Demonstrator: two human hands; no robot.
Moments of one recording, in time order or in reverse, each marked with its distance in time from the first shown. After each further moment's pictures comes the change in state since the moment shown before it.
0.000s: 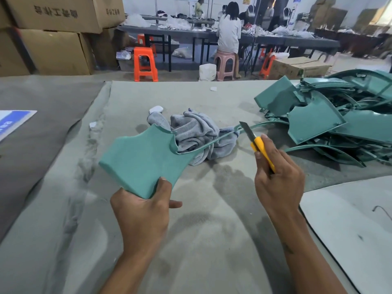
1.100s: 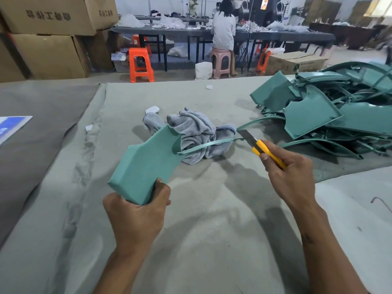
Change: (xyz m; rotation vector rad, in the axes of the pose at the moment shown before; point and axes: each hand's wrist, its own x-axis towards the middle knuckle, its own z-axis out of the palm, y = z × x) left_hand 0.009 -0.006 -0.008 0.092 -0.047 0.254; right_hand 0.014 0.034 -0.020 0.112 -0.241 0.258
